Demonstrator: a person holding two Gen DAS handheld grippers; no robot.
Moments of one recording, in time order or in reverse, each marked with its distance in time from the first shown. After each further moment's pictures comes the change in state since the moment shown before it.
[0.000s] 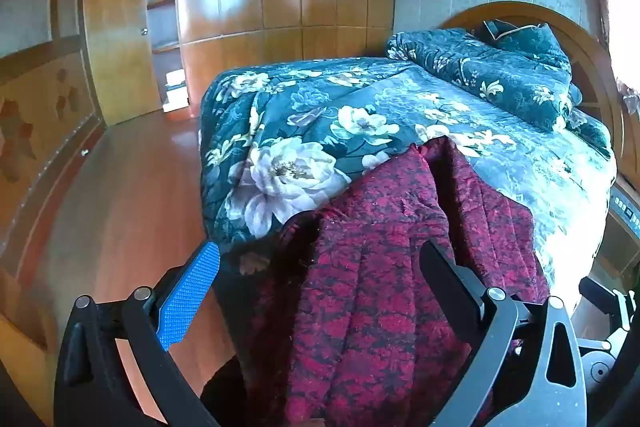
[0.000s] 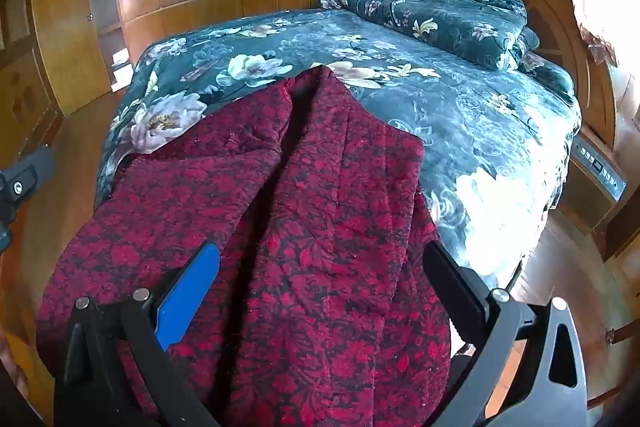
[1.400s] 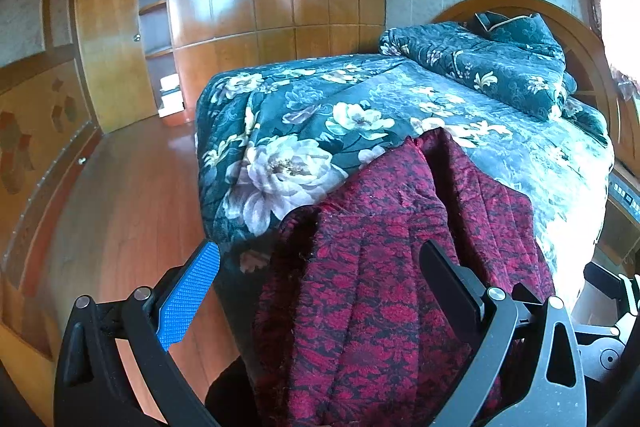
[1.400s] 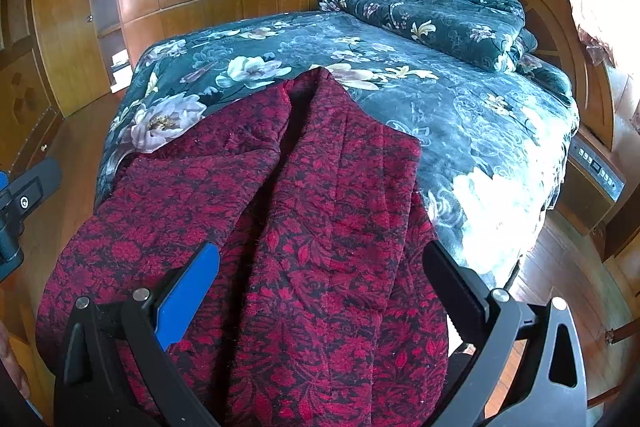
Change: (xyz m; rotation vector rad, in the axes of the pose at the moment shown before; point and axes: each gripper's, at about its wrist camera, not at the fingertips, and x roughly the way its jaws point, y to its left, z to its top) left arm 0.001 -0.003 -0.006 0.046 0.005 -0.002; right arm -0.005 -0.001 -0.003 0.004 -0.009 0.002
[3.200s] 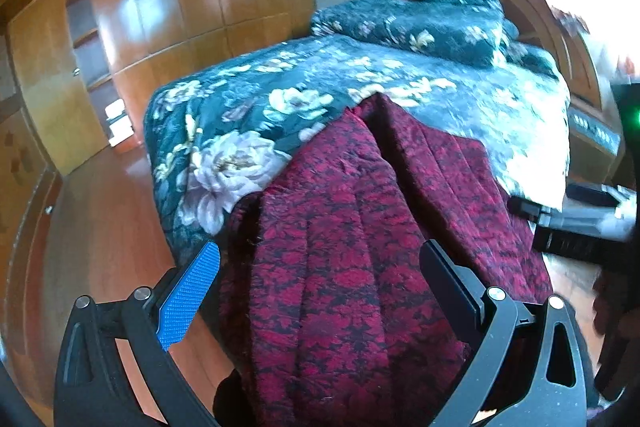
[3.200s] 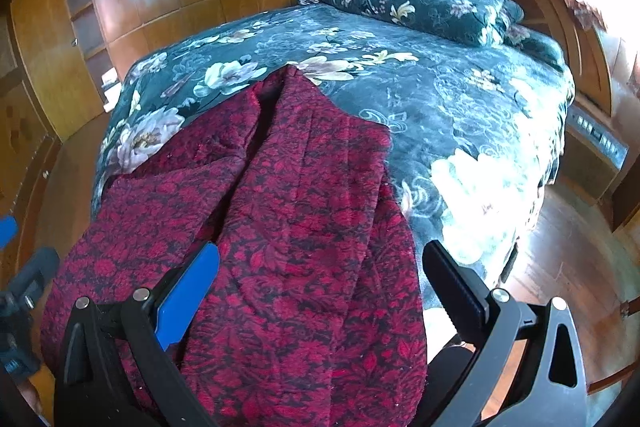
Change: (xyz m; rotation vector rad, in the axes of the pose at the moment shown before) left arm -0.001 -0.030 -0.019 0.245 0.056 -0.170; right arm 0.004 -0.055 0.006 0.137 0.034 0.049
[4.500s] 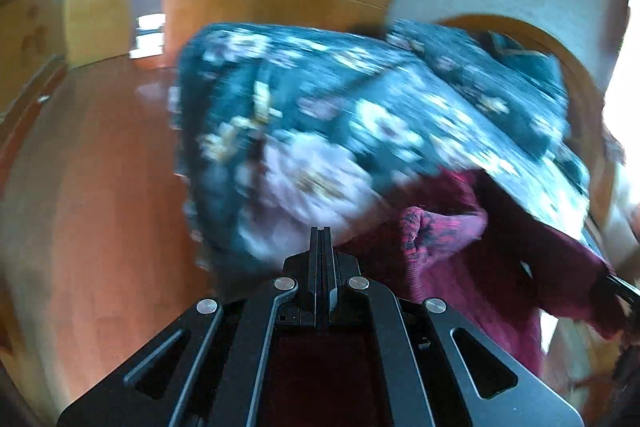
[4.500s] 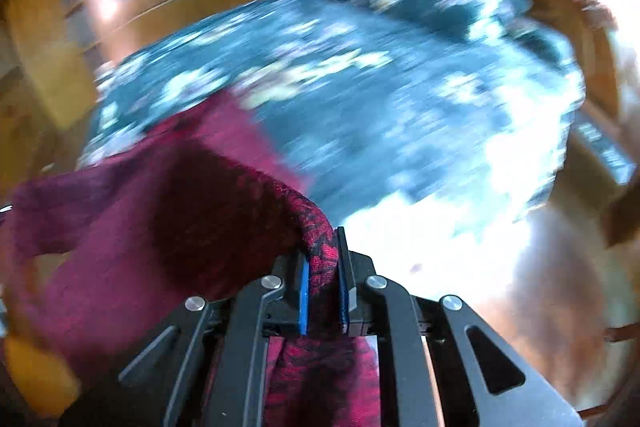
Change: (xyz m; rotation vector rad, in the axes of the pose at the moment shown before) left arm 0.068 0.216 0.056 -0.454 0.042 -0.021; right arm 0.003 -0.128 0.097 -0.023 0.040 -0.116
